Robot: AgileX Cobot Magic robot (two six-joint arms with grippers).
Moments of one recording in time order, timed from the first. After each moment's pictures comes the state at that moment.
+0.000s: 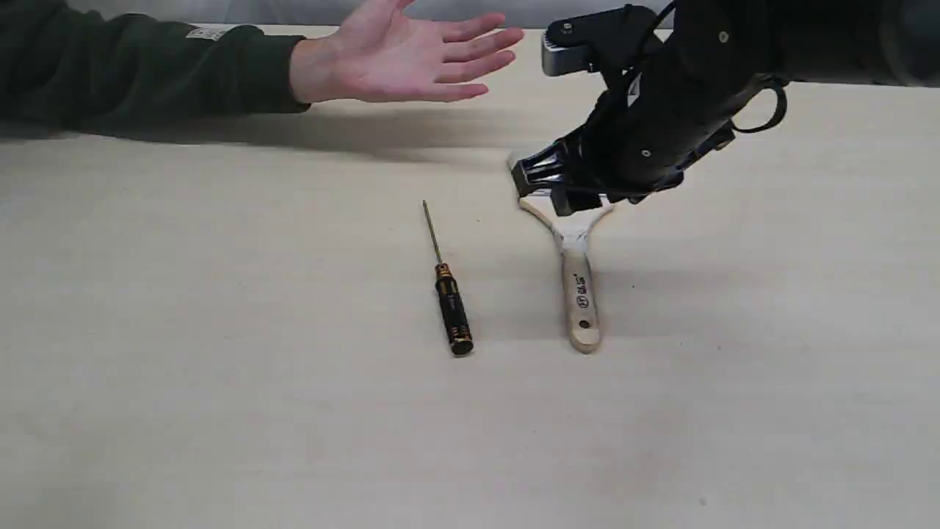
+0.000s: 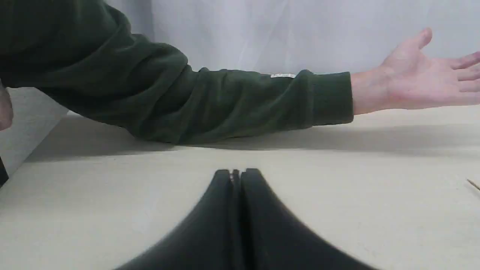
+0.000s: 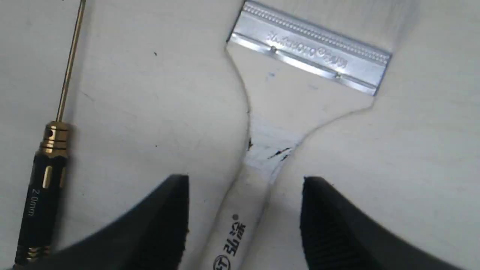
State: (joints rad) left arm 0.00 0.00 0.00 0.07 0.26 -0.07; right arm 0.42 1.83 -1.17 -0.01 0.62 0.15
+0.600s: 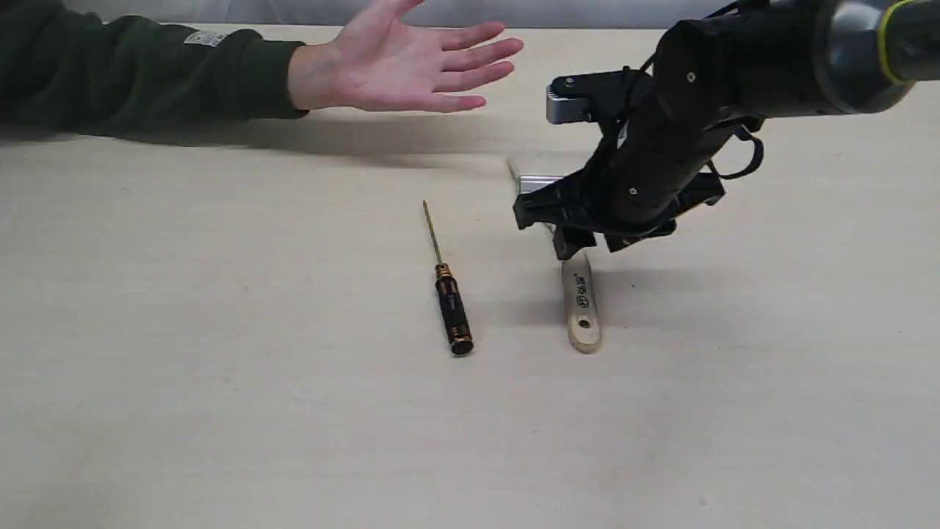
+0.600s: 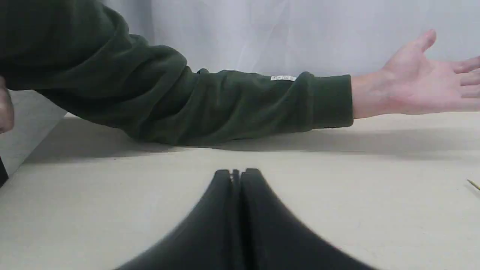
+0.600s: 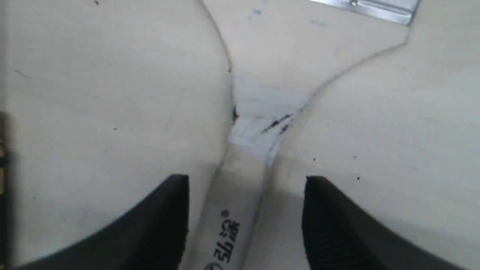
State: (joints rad) left arm 0.00 0.00 0.00 0.07 0.26 -0.07; right arm 0.39 1.94 -1.17 0.06 0.62 0.17
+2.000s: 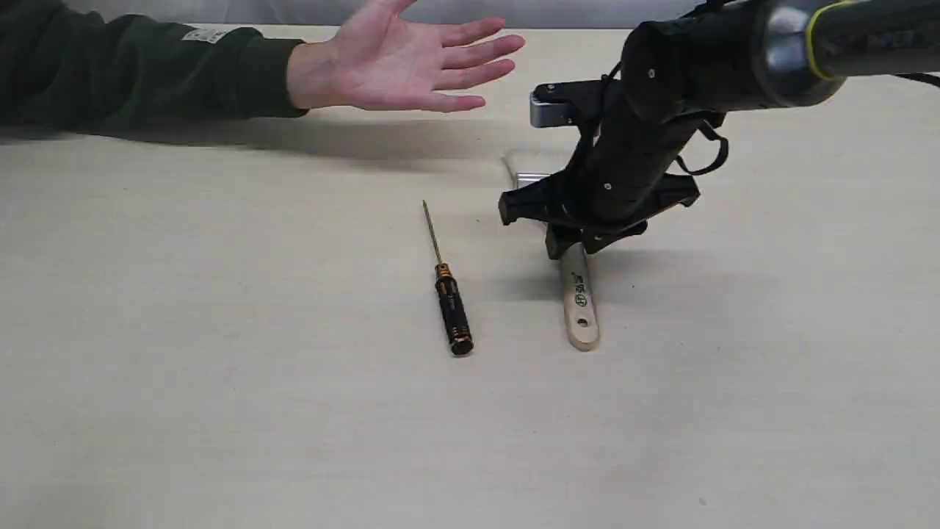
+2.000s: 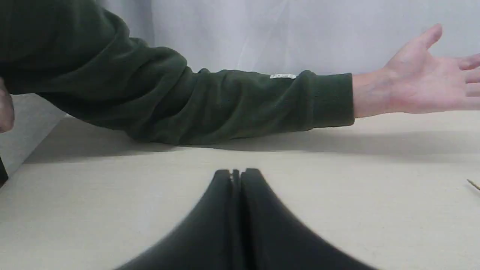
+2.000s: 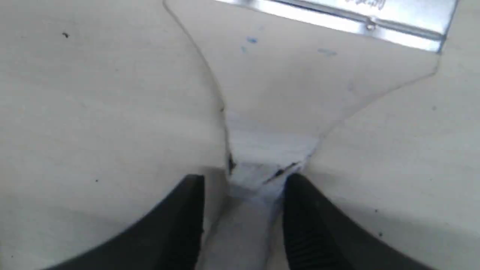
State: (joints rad) left arm 0.00 0.00 0.00 0.07 0.26 -0.07; right arm 0.39 2.08 -1.29 0.08 0.67 0.17
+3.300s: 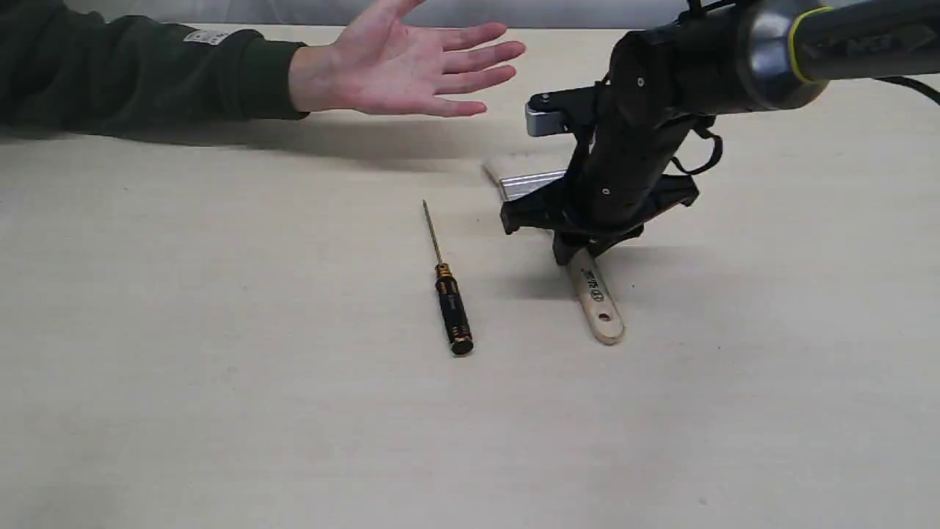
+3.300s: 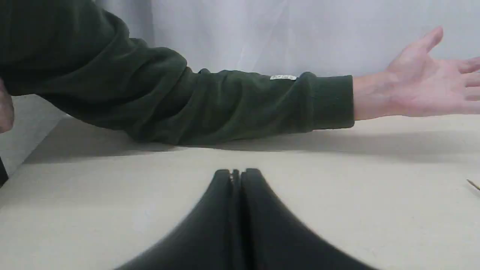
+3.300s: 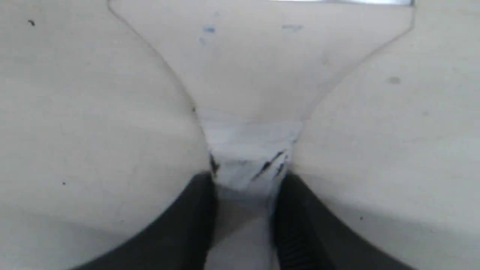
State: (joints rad) left arm 0.00 0.00 0.00 0.07 0.26 -0.07; right arm 0.39 2.10 -1.32 -0.02 0.69 0.21
